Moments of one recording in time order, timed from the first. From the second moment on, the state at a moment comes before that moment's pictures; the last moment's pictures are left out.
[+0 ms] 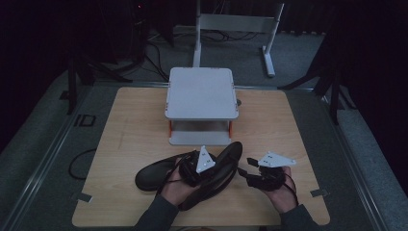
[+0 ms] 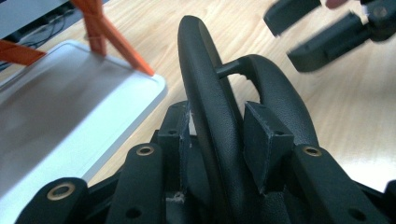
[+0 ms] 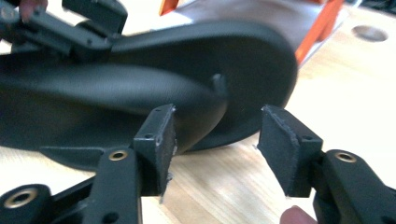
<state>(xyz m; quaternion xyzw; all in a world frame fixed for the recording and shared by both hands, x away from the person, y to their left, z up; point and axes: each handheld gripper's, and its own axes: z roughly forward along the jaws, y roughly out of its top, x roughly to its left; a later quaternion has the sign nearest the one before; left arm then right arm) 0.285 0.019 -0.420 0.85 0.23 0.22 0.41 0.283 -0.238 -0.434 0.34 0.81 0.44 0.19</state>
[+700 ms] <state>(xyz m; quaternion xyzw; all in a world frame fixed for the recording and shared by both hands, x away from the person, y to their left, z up) 0.288 0.021 -0.423 0.85 0.24 0.22 0.41 0.306 -0.214 -0.458 0.34 0.83 0.43 0.14</state>
